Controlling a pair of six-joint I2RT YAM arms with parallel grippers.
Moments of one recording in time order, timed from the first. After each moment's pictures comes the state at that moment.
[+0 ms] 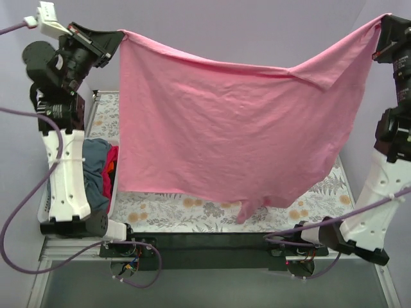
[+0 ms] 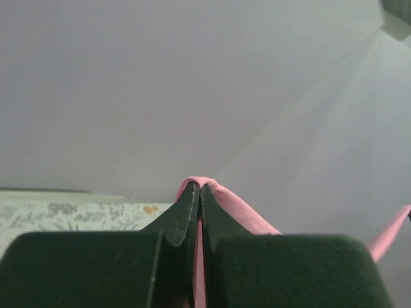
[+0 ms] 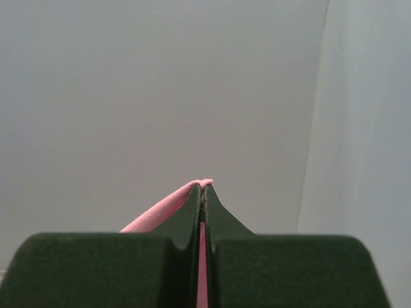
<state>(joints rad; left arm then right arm) 0.06 1.38 2.02 -0.29 0.45 -0.86 -0.27 1.26 2.16 -0.43 -0.27 0.21</state>
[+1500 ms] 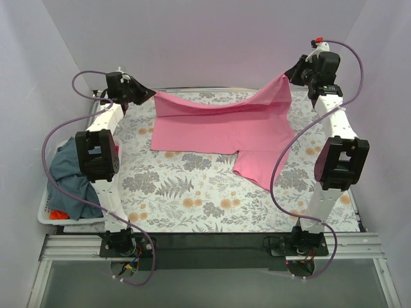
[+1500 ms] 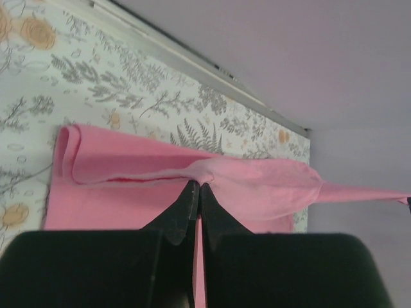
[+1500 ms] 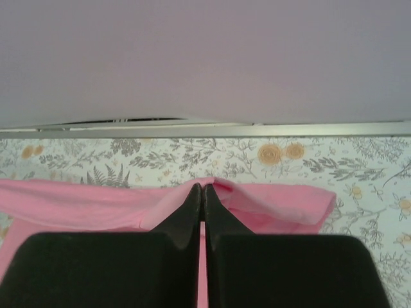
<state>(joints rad) 0.06 2.11 1.73 -0.08 0.48 -0.78 -0.06 1.92 1.79 -0.15 -0.36 0.26</state>
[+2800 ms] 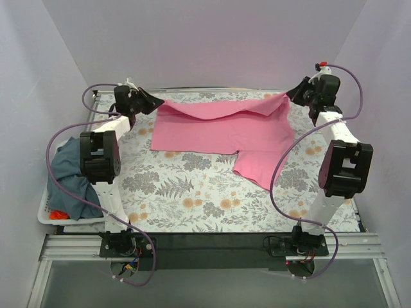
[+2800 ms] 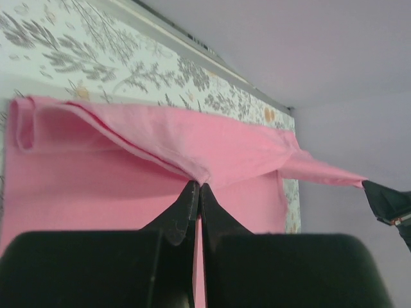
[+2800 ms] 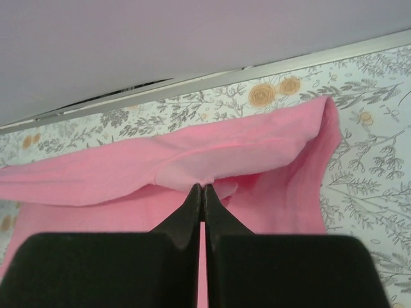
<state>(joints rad) 0.02 2.11 1.49 0.28 0.55 -0.84 -0.11 1.85 1.45 0.07 -0.37 0.37</state>
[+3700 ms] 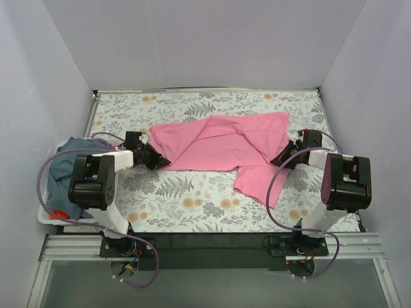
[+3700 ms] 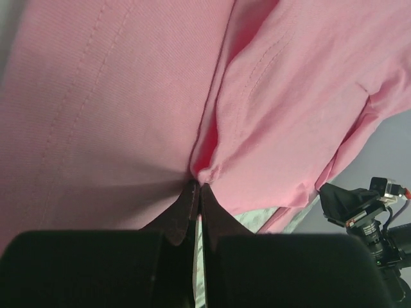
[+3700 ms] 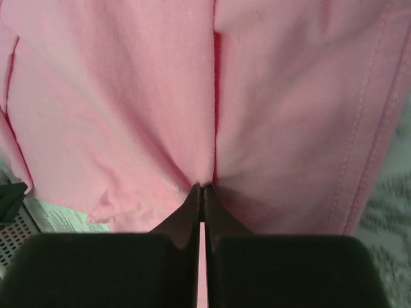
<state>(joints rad) -0.07 1.75 0.83 -0.04 0.46 -0.94 -0.12 1.69 0.80 -0.11 -0.50 0.52</state>
